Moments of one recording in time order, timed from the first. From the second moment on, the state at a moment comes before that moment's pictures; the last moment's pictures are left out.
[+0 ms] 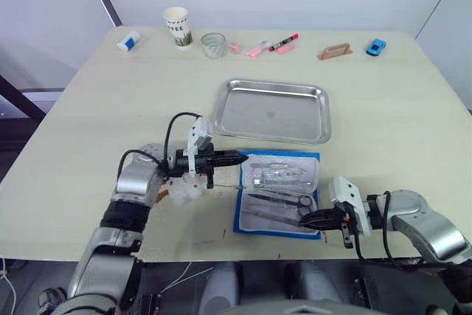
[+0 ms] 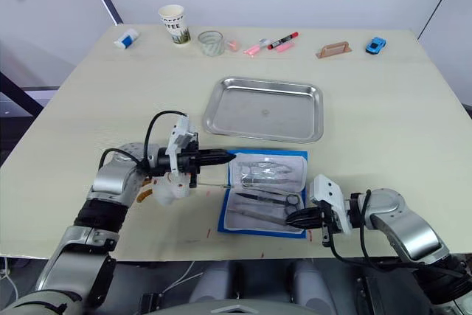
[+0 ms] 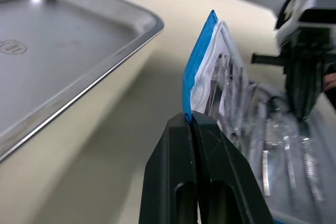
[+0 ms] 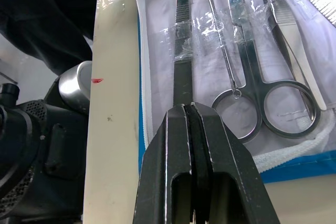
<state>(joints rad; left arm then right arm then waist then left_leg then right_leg) -0.52 0.55 -0.11 0.33 -0.35 0.32 -1.30 -0.09 -0.73 0.28 -0.25 0.38 0.42 1.15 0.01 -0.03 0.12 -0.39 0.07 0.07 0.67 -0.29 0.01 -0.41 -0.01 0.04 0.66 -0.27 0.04</state>
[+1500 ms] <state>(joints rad) -0.40 0.63 -0.03 0.27 -0.33 0.17 -1.31 -0.03 -0.73 0.16 -0.34 0.48 0.43 1.14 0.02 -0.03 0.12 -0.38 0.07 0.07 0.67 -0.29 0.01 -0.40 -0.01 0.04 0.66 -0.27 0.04</state>
